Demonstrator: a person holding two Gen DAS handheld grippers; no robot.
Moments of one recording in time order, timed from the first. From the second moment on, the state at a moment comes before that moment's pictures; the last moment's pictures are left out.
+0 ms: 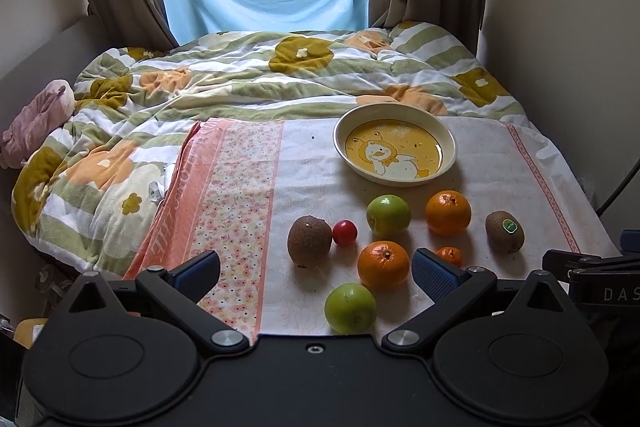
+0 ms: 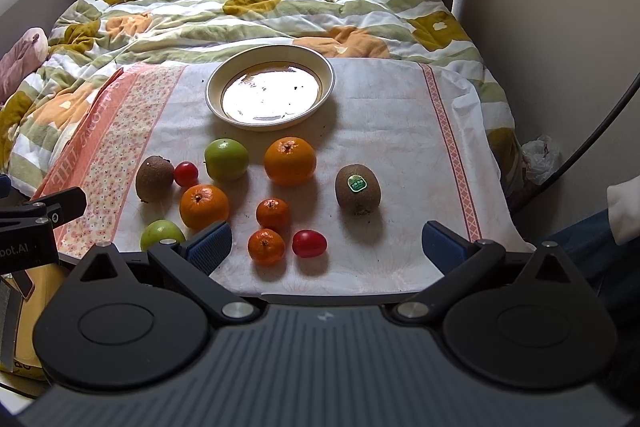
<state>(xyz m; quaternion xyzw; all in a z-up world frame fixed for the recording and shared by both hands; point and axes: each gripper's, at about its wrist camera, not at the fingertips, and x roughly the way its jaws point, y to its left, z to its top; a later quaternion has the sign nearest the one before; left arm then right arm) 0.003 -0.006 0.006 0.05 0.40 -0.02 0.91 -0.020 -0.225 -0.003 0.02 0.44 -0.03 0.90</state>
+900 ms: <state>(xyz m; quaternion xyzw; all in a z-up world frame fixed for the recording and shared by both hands) 0.005 -0.007 0.008 0.05 0.40 -0.02 0.92 -0.014 -0.225 -0.002 0.02 0.44 -0.03 0.90</state>
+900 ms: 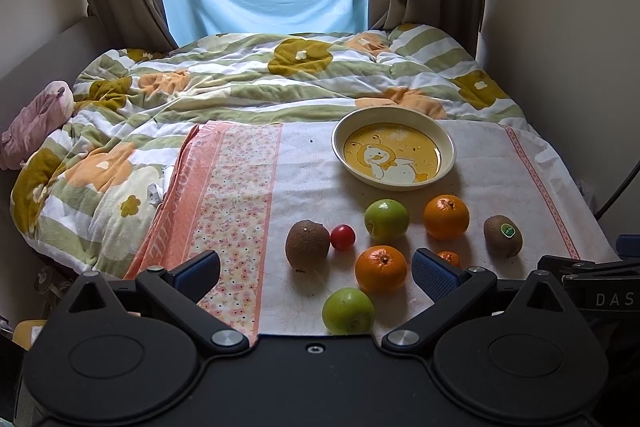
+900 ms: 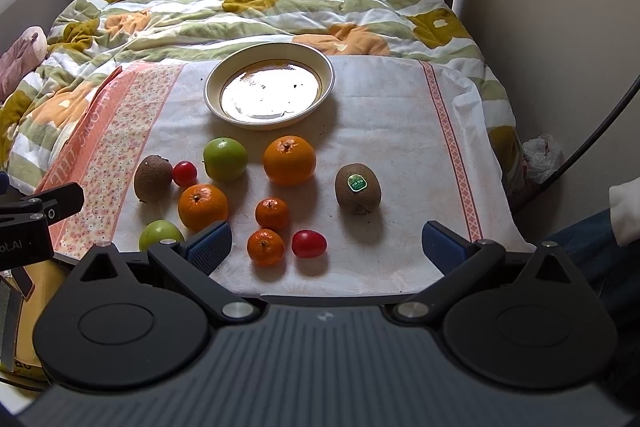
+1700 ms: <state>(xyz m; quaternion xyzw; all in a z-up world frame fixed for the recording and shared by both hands) 0.003 -0.014 0.014 0.06 0.40 -0.02 0.92 -0.017 -0.226 -0.001 0.04 0.44 -0.01 0.90</state>
